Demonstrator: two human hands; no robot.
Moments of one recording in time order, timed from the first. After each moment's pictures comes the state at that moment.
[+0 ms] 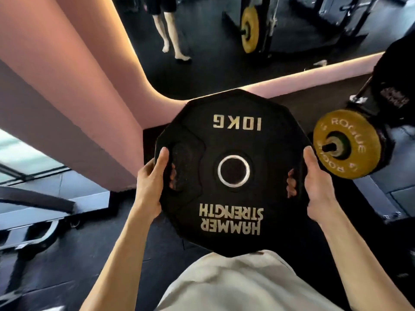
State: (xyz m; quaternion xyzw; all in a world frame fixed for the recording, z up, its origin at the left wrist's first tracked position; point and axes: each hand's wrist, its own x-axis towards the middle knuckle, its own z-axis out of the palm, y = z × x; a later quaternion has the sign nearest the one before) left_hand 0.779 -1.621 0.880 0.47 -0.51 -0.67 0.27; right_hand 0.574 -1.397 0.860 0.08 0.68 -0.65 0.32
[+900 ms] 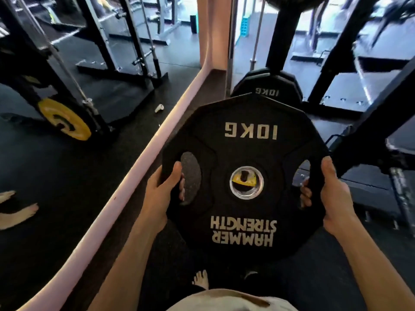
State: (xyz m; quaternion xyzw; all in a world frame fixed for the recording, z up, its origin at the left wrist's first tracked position) left_hand 0.235 -1.830 0.912 0.06 -0.63 -0.76 -0.13; right_hand 0.315 -1.526 0.908 0.35 0.57 -0.73 -0.09
